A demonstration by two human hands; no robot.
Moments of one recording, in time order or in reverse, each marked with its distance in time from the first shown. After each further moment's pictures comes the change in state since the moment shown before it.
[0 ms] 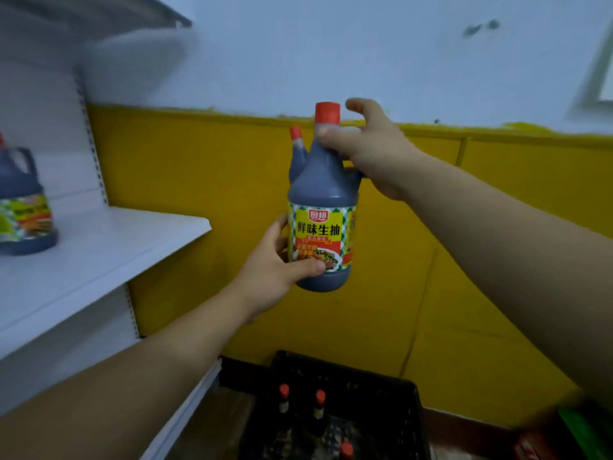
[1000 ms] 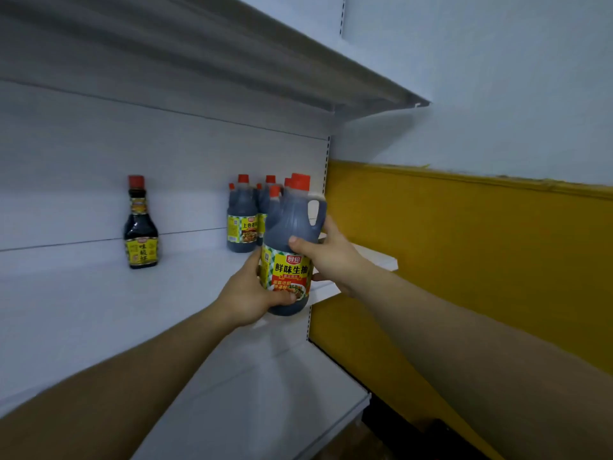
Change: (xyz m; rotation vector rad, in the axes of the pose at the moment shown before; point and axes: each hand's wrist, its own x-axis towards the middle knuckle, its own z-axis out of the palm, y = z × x) left_hand -0.189 0.073 -0.234 0.655 0.681 -0.178; right_hand -0.062 -0.060 0.309 0.337 -0.637 0.003
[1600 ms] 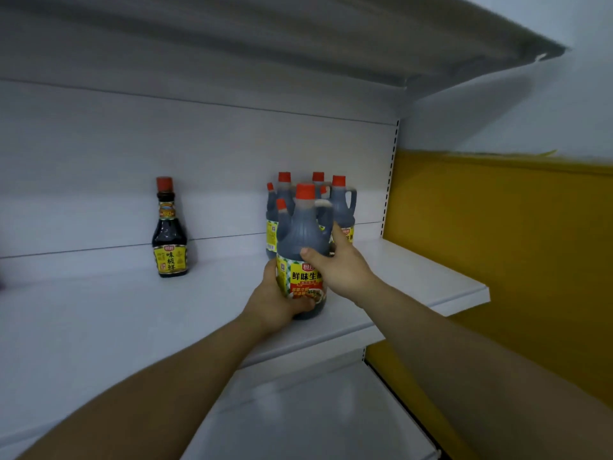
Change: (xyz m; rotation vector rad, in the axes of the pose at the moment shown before) left_hand 0.107 -0.066 0.013 0.032 0.229 -0.172; right_hand 0.150 0.076 0.019 -0.144 -0.134 -0.092
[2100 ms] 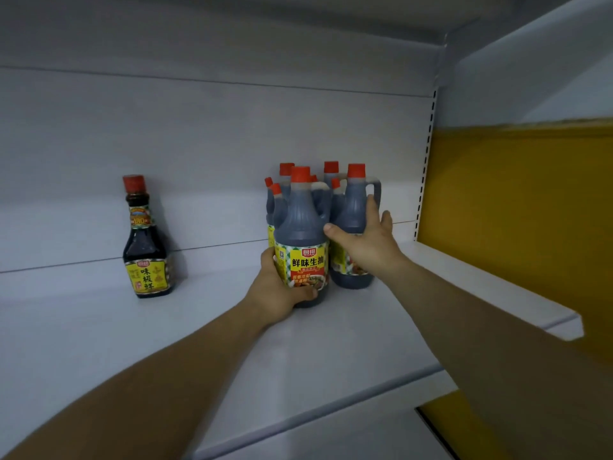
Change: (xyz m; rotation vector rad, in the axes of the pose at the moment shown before) left_hand 0.112 -0.036 0.009 0.038 0.095 -0.031; right_hand 0.137 0.069 -0.019 -0.148 0.115 0.036
